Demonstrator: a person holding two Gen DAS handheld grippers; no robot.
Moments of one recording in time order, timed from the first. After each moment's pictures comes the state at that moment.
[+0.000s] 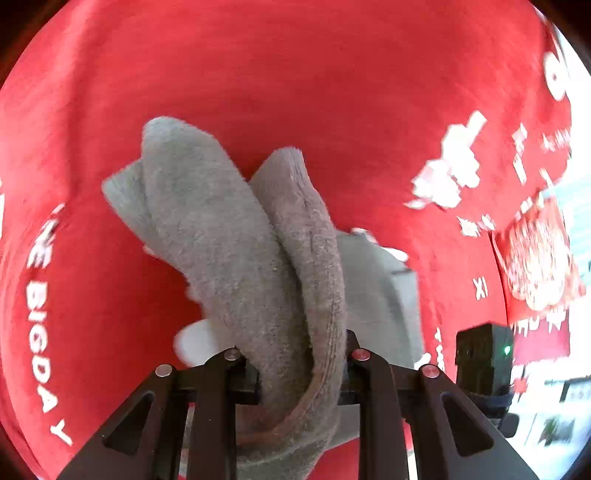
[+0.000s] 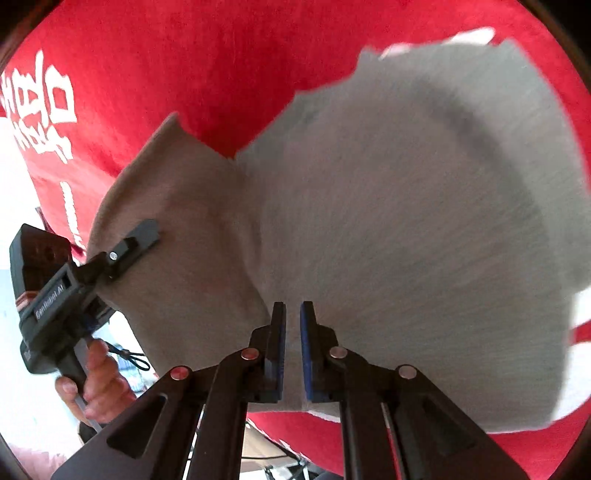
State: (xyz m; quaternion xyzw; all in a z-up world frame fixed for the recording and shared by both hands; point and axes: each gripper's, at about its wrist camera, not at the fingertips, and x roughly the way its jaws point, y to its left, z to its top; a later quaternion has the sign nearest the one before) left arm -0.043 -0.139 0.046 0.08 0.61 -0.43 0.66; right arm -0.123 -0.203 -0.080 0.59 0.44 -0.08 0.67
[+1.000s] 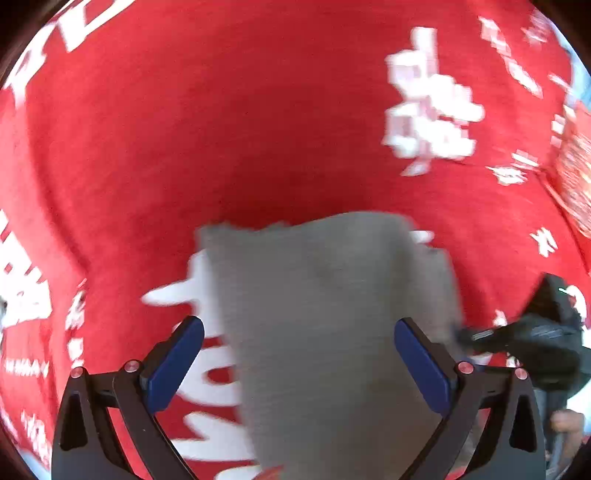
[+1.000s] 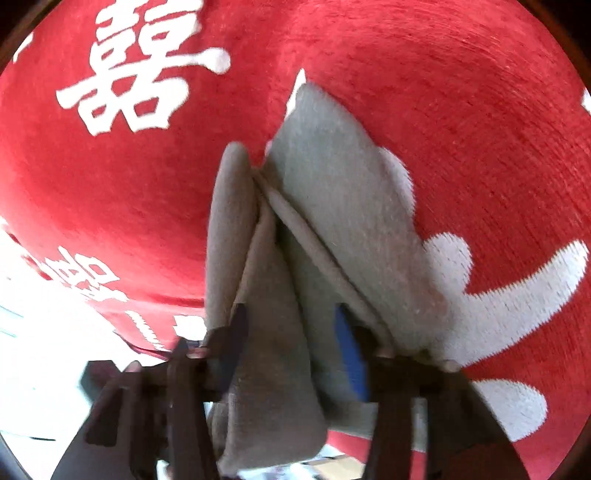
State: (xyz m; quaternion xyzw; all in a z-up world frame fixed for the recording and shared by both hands) left arm -0.112 -0.186 0.051 0.24 0.51 -0.37 0.74; right arm -0.208 -0.269 -0.147 0.79 0.25 -0.08 0.56
